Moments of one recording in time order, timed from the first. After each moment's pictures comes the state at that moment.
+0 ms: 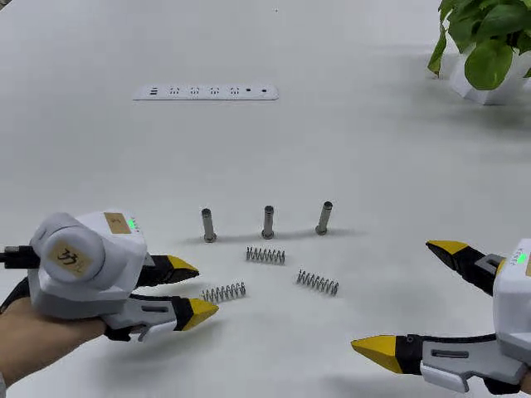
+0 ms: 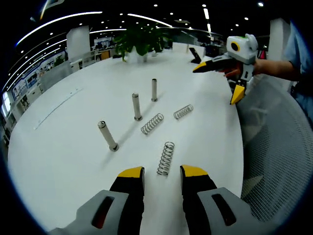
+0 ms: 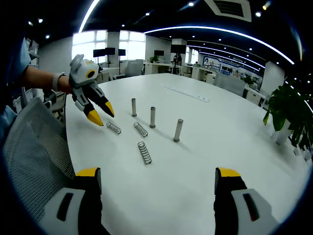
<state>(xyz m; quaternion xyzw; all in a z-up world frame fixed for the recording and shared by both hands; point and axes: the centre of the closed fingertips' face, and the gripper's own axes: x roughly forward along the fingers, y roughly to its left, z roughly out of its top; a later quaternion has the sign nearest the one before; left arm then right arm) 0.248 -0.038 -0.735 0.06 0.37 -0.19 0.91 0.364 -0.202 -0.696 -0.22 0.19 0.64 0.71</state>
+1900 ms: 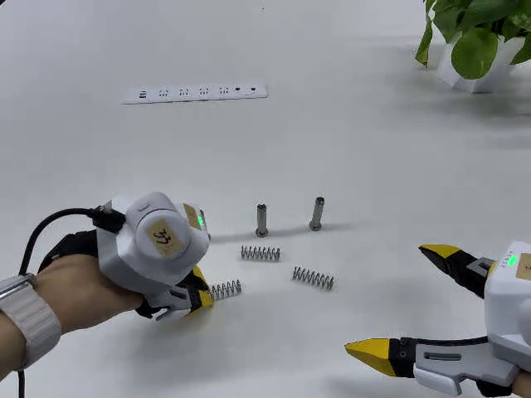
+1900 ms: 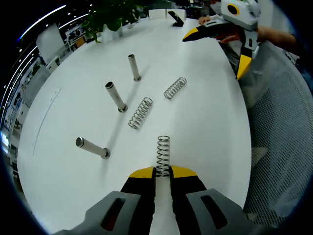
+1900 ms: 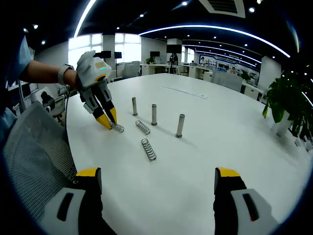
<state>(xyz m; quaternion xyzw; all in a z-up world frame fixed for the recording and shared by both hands) 0.256 -0.045 -0.753 0.16 0.48 -0.23 0.83 0.358 -0.208 -0.704 -0.20 0.21 0.63 0.72</state>
